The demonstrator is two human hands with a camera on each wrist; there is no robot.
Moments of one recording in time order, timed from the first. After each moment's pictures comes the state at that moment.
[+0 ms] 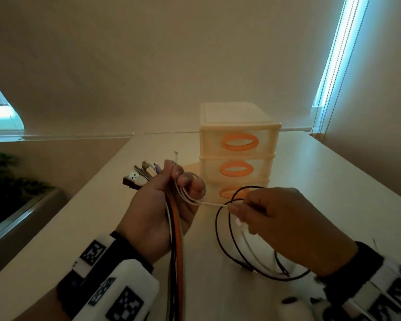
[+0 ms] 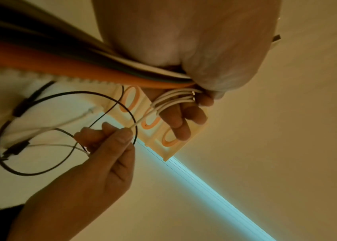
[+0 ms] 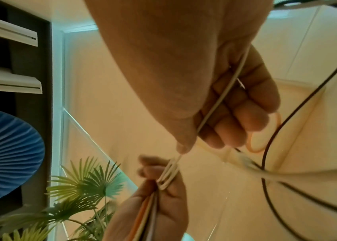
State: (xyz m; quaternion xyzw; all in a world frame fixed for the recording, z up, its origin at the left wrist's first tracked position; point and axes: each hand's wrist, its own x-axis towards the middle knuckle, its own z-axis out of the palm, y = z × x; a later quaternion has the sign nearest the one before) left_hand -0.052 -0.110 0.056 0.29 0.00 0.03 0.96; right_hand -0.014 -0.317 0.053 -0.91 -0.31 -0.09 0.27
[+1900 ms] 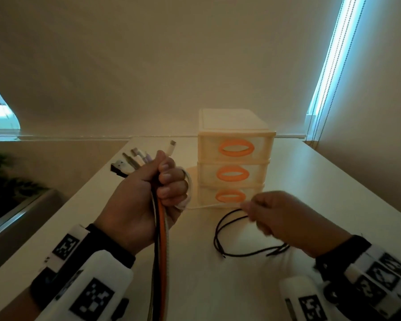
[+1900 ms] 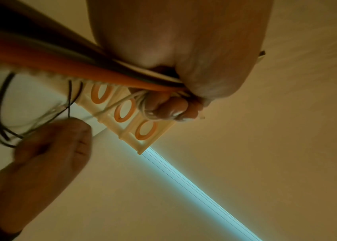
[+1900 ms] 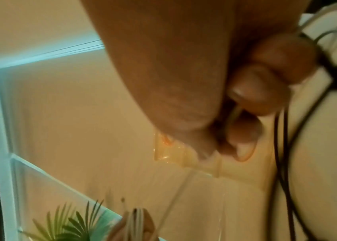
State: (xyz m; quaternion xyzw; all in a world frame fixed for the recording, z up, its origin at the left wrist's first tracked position) left_hand -0.061 -0.087 0.075 0.35 -0.06 -0.05 0.93; right_hand 0.007 -0.329 0.053 -0.89 -0.22 0.10 0.39
